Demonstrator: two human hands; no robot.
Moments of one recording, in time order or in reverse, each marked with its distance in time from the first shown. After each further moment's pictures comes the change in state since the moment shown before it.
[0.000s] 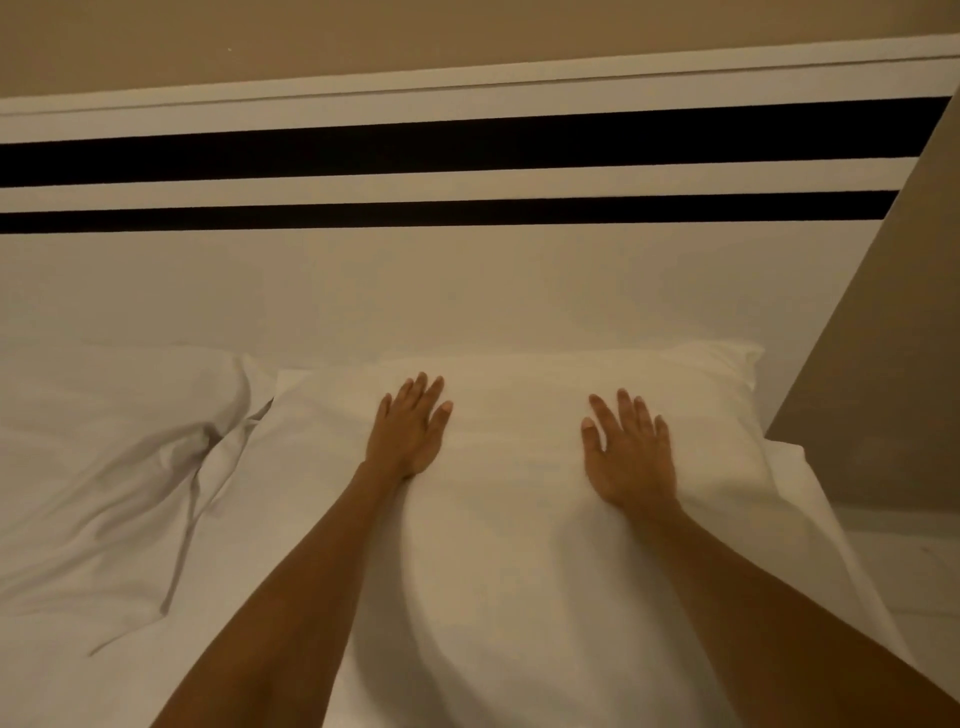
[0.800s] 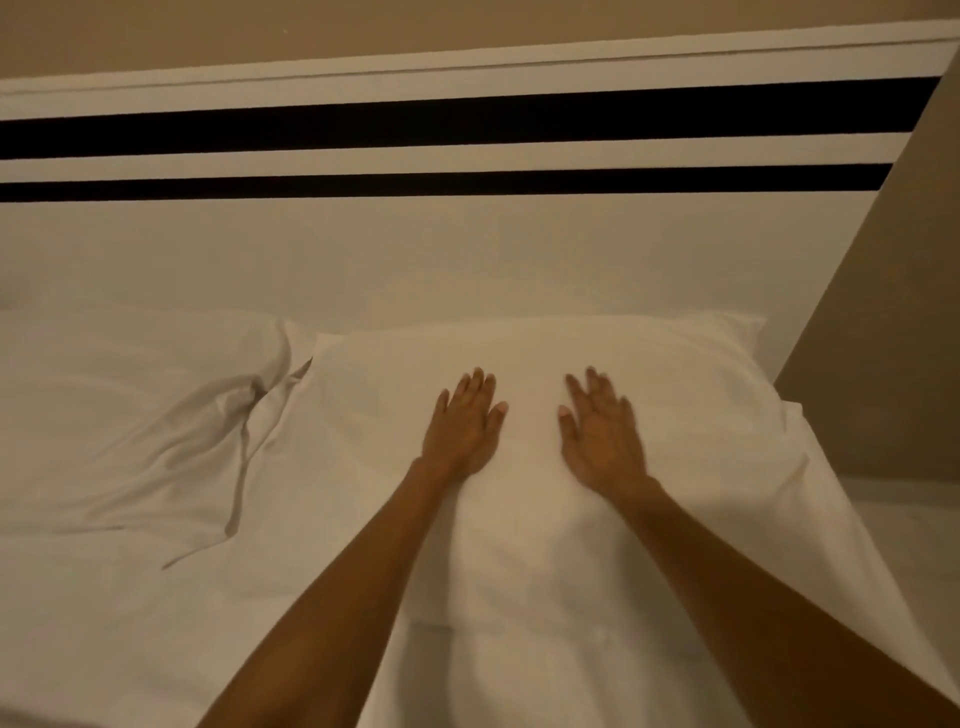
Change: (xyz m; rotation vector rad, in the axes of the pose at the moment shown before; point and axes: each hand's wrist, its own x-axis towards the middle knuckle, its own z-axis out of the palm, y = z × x) left_hand -0.087 0.044 -0.006 -0.057 -0.055 0.081; right_hand -0.063 -0.059 -0.004 0.065 -0.019 -0.110
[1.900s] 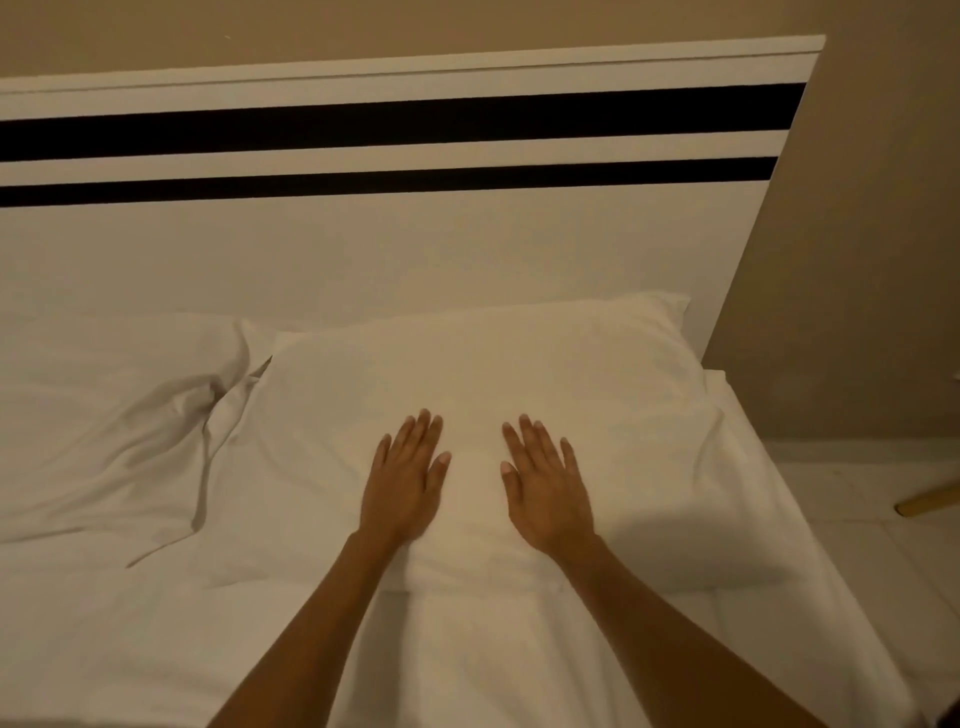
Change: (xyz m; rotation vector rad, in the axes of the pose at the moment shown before) left_hand -0.101 -0.009 0.024 0.033 0.126 0.040; right_hand -0.102 -0.007 0.028 -0.059 0.014 -0.102
